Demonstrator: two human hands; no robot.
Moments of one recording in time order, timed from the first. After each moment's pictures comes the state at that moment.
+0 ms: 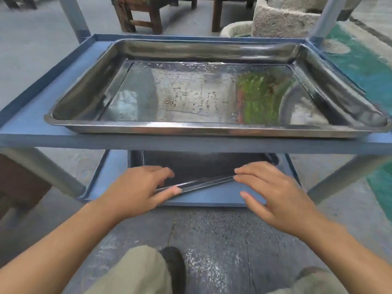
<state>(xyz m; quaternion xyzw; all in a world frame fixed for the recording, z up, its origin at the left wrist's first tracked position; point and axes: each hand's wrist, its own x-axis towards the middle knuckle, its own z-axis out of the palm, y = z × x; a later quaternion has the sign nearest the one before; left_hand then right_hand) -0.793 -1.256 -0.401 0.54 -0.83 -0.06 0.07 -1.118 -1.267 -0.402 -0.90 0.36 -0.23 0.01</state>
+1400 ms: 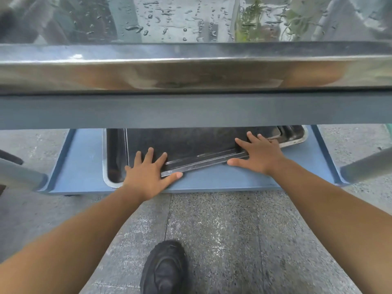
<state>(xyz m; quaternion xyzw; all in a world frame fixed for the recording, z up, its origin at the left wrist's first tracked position) -0.782 -1.350 -0.628 0.71 -0.67 -0.18 -0.10 -1.114 -1.434 -0.616 -0.76 0.61 0.18 0.15</state>
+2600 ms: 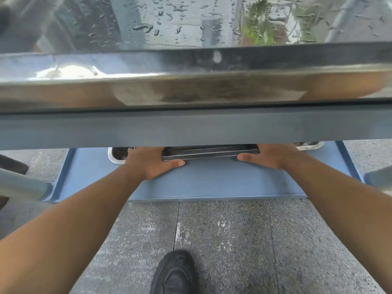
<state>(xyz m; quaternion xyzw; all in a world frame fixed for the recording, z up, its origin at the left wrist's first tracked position) -0.755 -1.416 -0.617 0.69 -0.70 -0.16 -0.06 -1.110 -1.461 -0.607 -0.77 0.60 0.11 0.19</state>
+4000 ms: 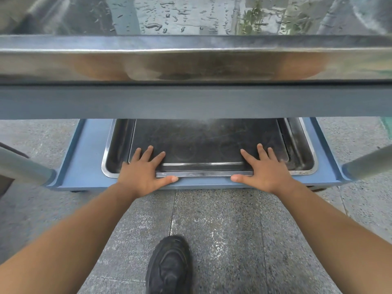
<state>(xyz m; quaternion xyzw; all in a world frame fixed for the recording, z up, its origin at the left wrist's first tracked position) -0.748 -1.341 -0.625 0.68 -0.71 -0.15 -0.12 -1.111 -1.375 -0.620 -0.73 0.64 0.18 0.18</state>
